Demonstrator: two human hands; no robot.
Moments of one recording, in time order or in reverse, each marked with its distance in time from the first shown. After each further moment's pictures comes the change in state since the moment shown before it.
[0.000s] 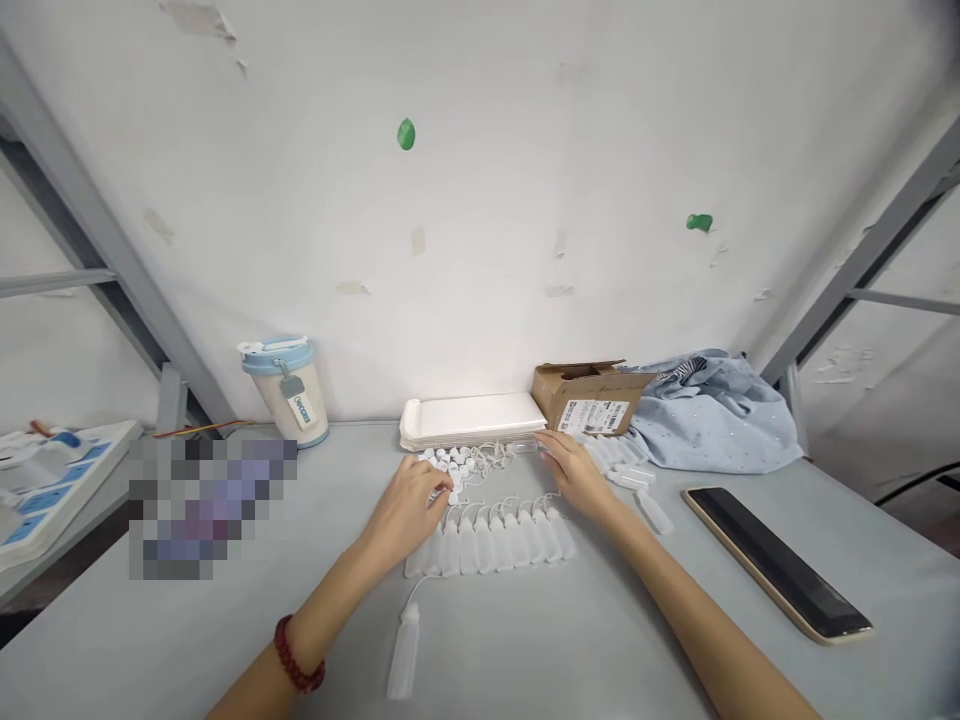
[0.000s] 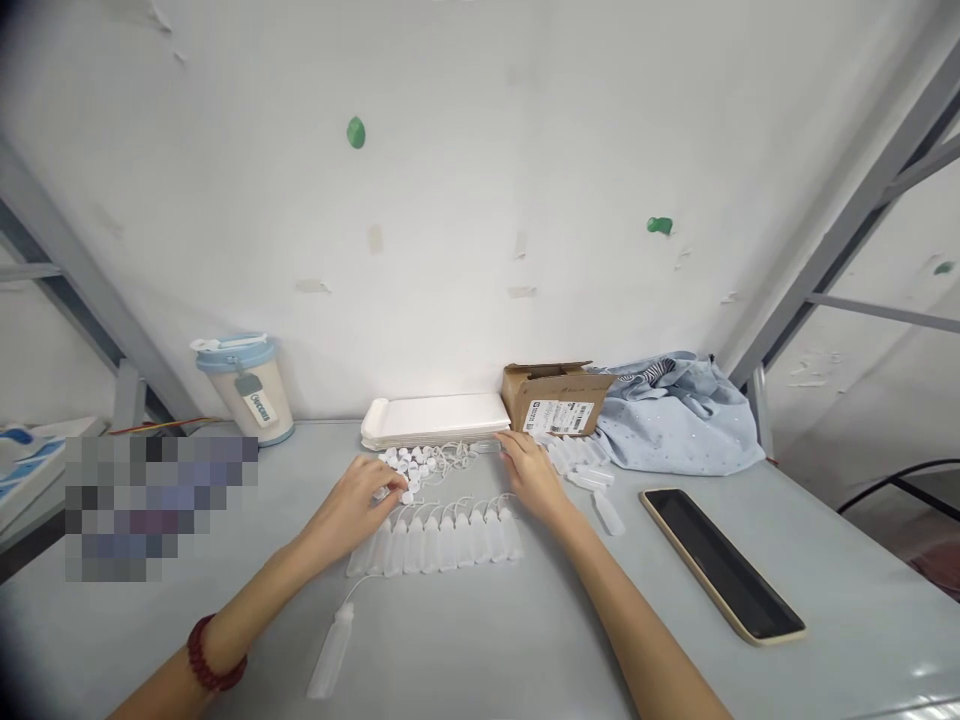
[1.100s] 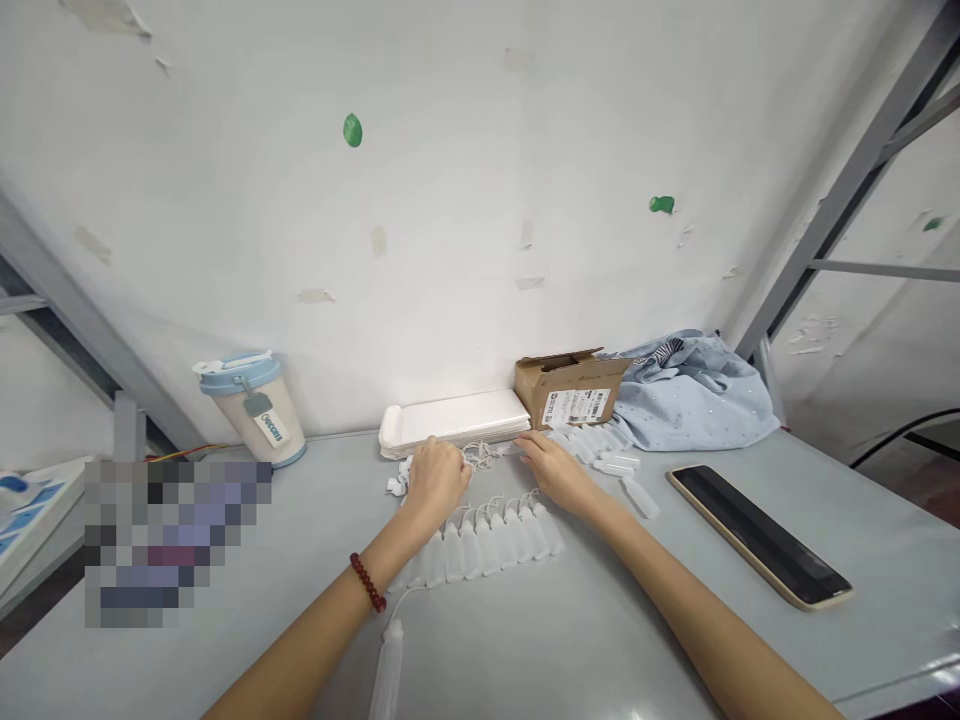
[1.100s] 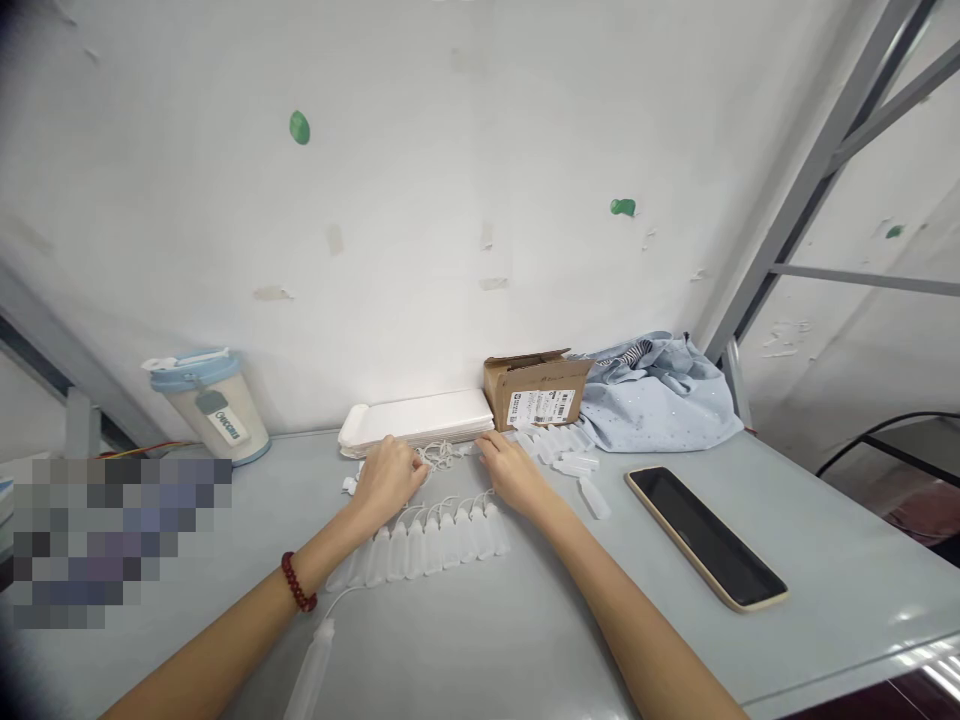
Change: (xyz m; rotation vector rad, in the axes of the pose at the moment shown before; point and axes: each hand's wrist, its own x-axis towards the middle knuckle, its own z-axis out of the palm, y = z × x) left_hand 0.058 0.029 0.032 0.271 0.058 -0.045; right_hand 0.001 -0.007 0.004 -0.140 -0.122 -0.070
